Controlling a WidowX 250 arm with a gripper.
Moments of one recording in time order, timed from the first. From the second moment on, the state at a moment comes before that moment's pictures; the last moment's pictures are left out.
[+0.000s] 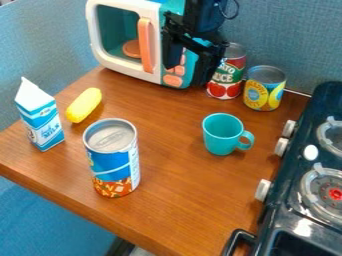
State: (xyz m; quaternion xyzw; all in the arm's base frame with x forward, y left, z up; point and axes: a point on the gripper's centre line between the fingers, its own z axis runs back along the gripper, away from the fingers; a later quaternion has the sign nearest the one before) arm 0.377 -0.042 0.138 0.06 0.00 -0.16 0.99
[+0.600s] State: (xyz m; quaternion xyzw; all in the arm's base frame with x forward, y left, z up) arm 0.371 -0.053 0.108 0.02 0.03 -0.19 0.98
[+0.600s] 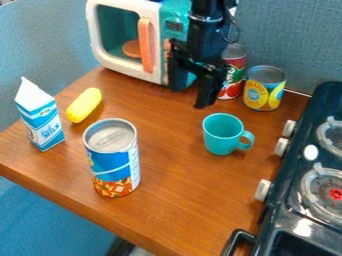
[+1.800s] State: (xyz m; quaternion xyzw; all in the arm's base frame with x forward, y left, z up) arm 0.391 -0.077 0.043 0.04 0.09 -0.19 0.98
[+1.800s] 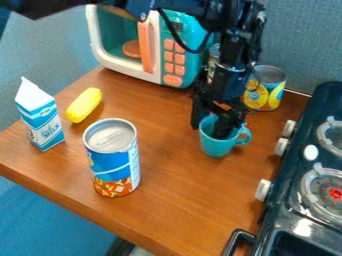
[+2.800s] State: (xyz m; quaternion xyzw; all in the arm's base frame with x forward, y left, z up) arm 0.389 -0.046 0.080 -0.02 0.04 -0.13 0.99
